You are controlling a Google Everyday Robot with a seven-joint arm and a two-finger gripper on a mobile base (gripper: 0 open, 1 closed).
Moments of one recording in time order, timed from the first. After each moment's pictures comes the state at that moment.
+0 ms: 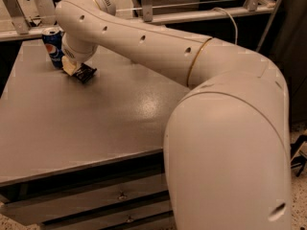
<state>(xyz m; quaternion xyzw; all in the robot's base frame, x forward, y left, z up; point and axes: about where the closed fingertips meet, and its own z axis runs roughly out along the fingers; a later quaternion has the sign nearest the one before) 0.723 0.225 0.851 -0.47 0.82 0.07 0.33</state>
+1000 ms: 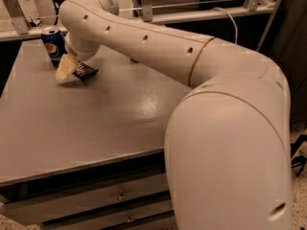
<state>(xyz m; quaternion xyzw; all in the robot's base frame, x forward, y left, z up) 0.732 0.221 0.853 -0.46 0.82 0.07 0.34</state>
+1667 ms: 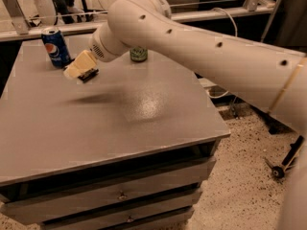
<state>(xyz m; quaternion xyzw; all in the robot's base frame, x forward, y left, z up) 0.678 0.159 0.902 -0.44 0.78 0.16 0.42</state>
